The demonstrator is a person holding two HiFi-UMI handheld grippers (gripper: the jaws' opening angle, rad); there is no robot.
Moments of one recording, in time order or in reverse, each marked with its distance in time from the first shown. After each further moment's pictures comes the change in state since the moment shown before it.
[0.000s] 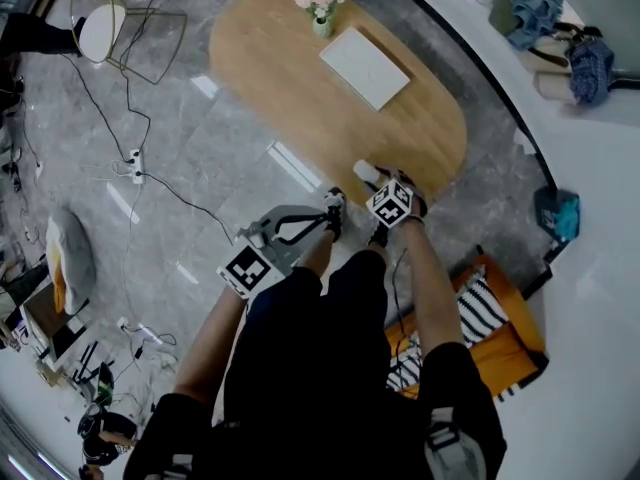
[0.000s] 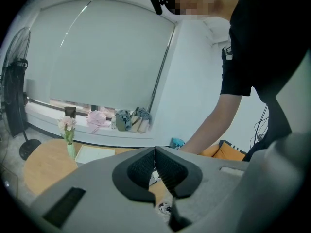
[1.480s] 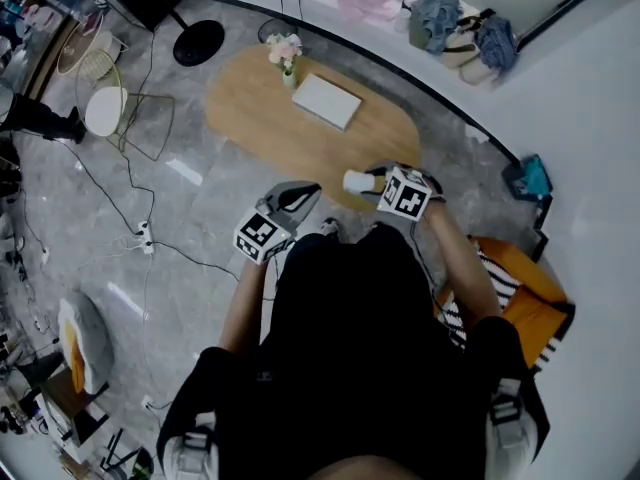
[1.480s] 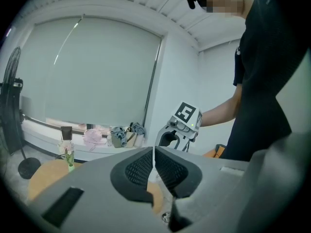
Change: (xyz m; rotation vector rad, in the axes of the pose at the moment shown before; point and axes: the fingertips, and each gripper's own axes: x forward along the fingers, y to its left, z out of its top) left arm -0.063 -0.064 0.074 0.179 -0.106 -0.045; right arm -0.305 0.089 0.105 -0.184 -0.088 0.047
